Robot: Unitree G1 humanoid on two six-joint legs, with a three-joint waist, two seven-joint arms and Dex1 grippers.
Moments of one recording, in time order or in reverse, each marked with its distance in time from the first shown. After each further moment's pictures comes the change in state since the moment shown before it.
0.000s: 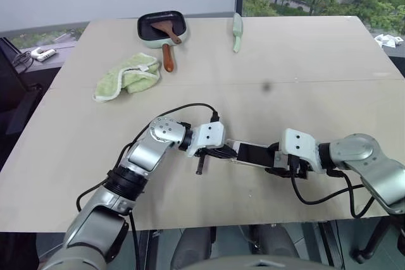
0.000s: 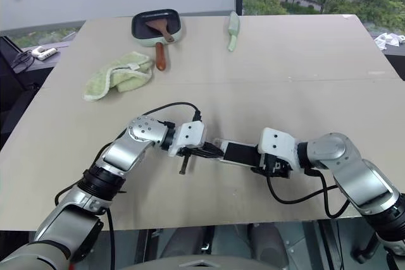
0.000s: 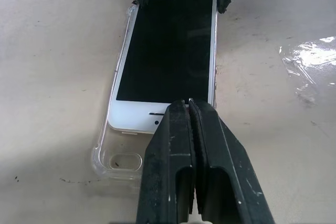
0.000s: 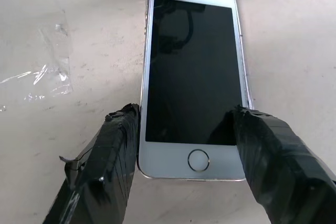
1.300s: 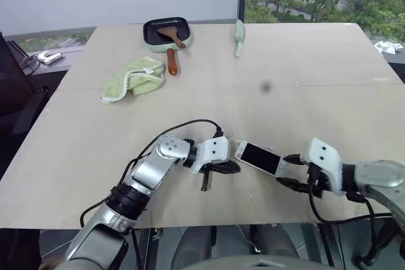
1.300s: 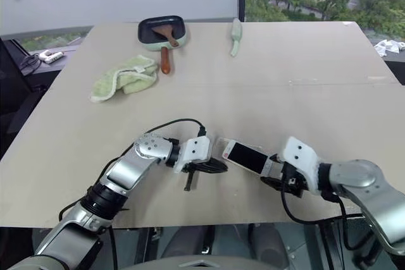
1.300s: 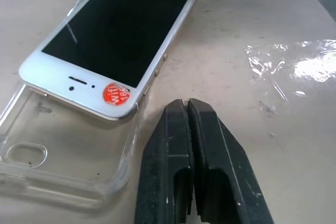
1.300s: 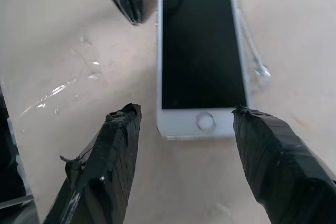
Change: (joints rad) left arm 0.158 -0.019 -0.029 -0.124 0.030 0.121 0.083; right arm 0.350 -0.007 -0.325 -0.215 0.228 0.141 -0.150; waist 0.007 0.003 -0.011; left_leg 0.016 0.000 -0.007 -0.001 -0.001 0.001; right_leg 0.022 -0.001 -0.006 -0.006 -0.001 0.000
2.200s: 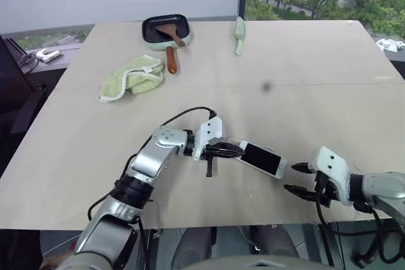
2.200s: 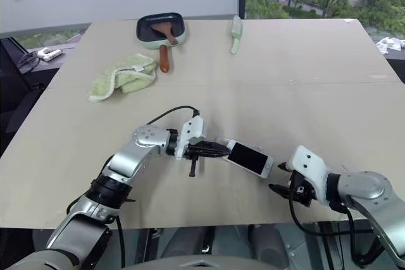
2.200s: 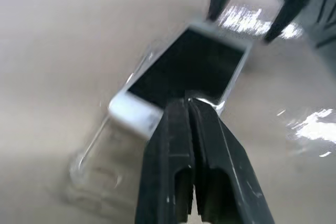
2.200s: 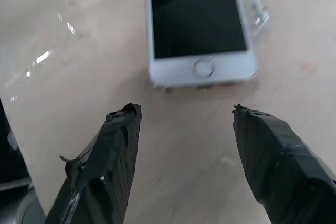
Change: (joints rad) left arm -0.112 -0.085 0.093 0.175 -0.127 -0.025 0.010; right arm 0.113 -0.040 0.026 0.052 -0.040 -0.097 -0.022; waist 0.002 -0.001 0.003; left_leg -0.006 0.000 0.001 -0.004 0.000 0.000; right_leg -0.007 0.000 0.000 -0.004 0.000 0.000
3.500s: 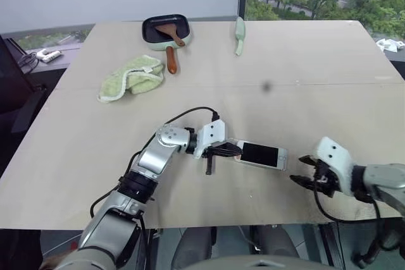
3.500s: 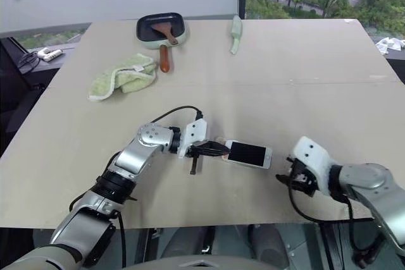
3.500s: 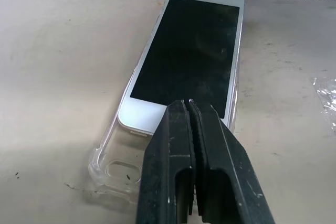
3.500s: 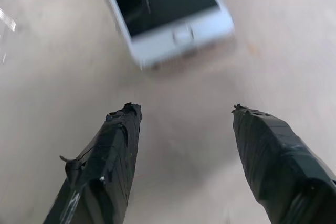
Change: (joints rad) left arm -0.015 0.006 -0.020 0.054 0.078 -0.124 -0.015; right arm -0.072 -0.033 -0.068 0.002 0.032 0.159 -0.042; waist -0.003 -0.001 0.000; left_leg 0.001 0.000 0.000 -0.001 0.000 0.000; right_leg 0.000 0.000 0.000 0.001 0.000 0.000
